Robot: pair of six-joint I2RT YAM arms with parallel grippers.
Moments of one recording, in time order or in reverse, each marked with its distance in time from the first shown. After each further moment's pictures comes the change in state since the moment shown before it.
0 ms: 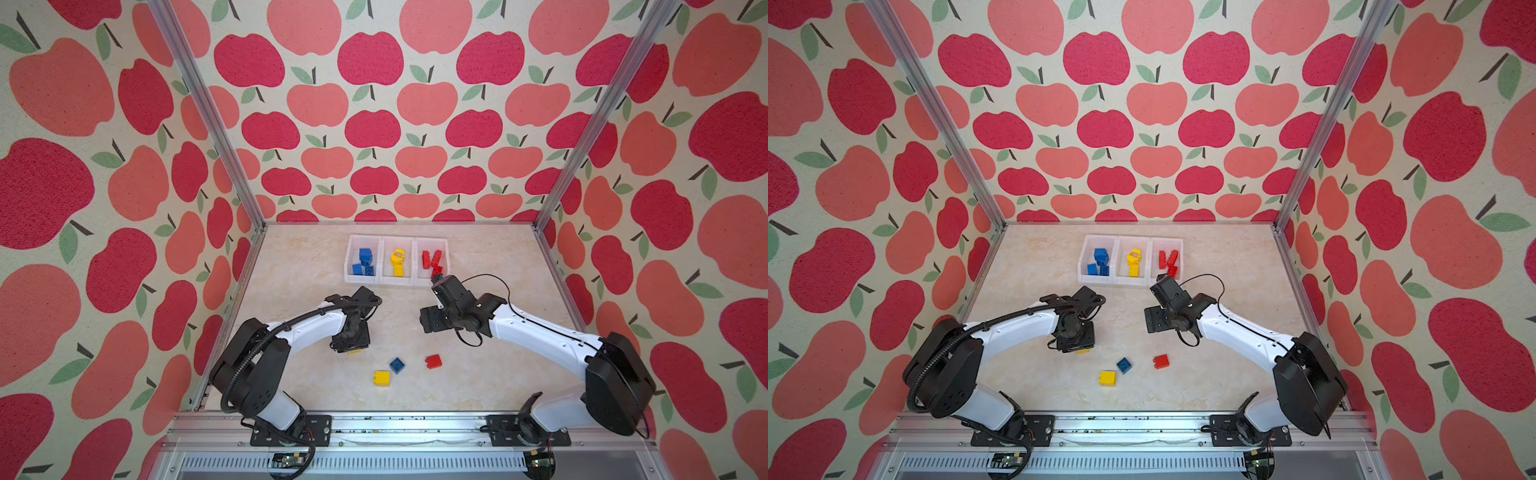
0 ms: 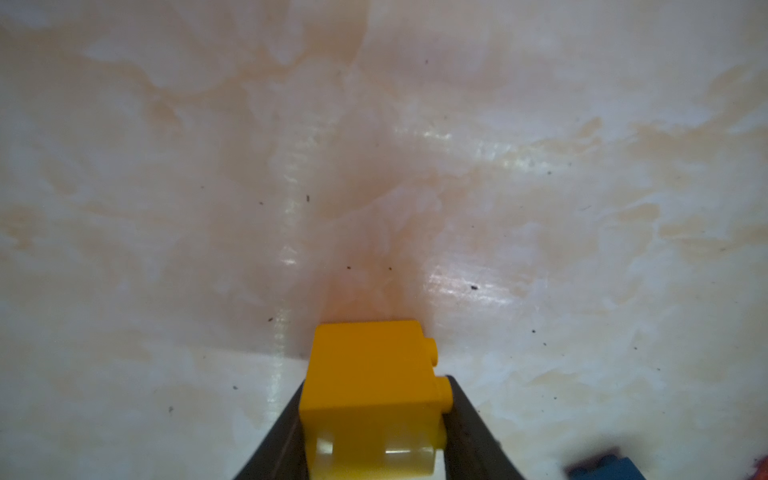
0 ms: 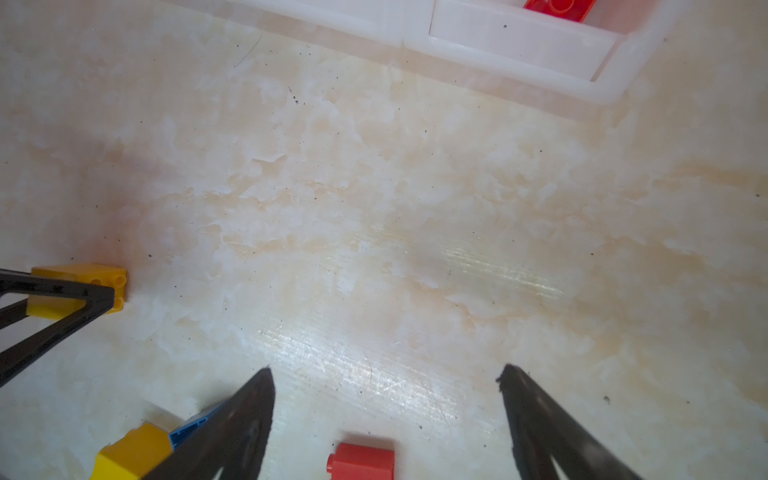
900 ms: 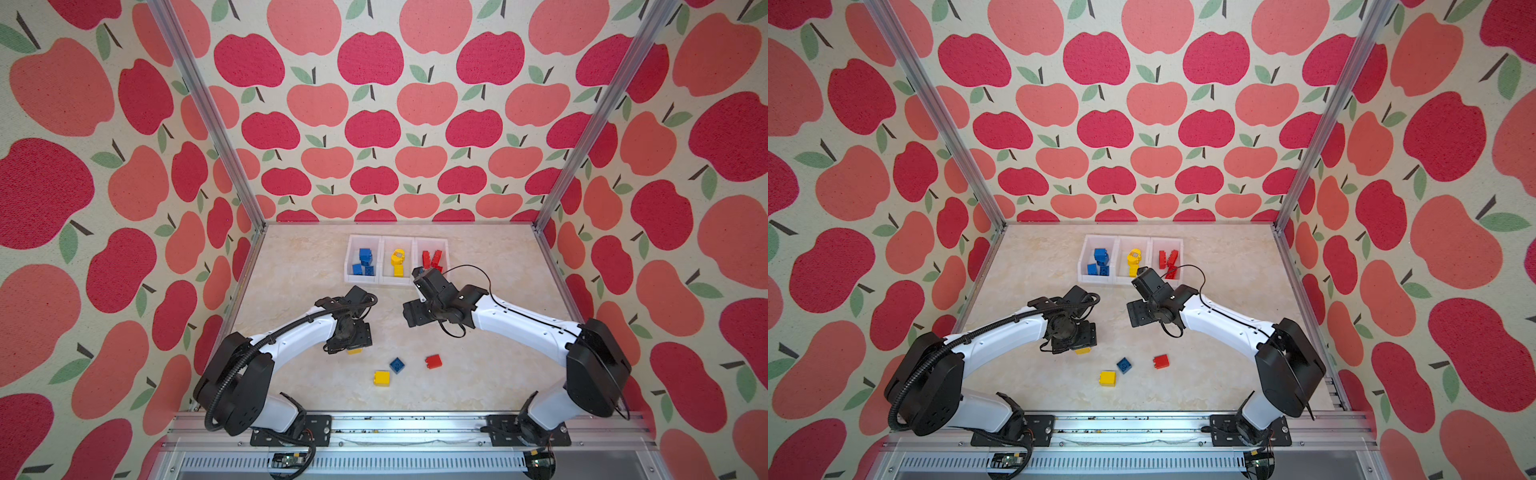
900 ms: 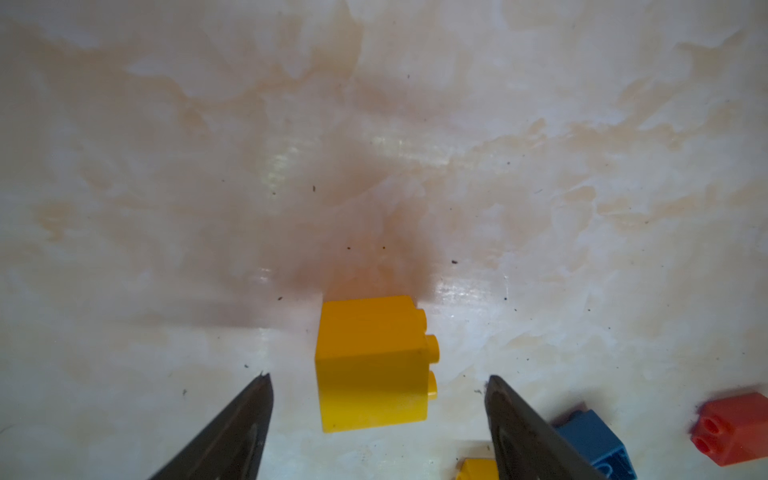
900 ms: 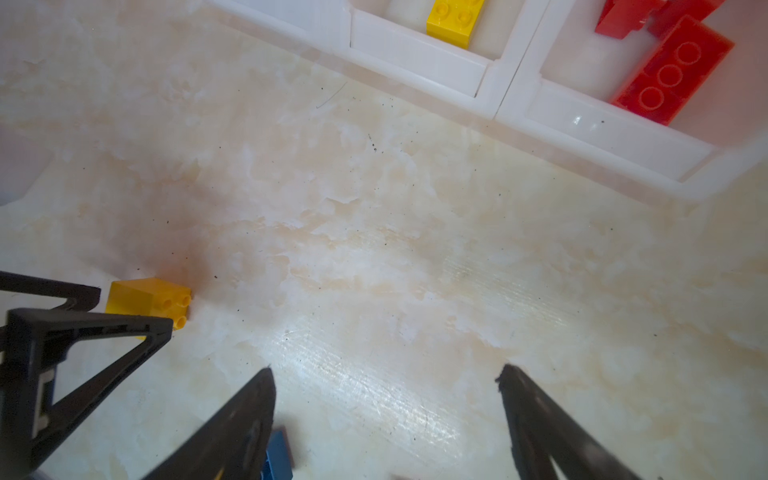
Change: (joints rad) left arm 0.021 -0.101 -0.042 0.008 0.023 0.021; right arm 0.070 0.116 0.154 0.002 0.003 -0.034
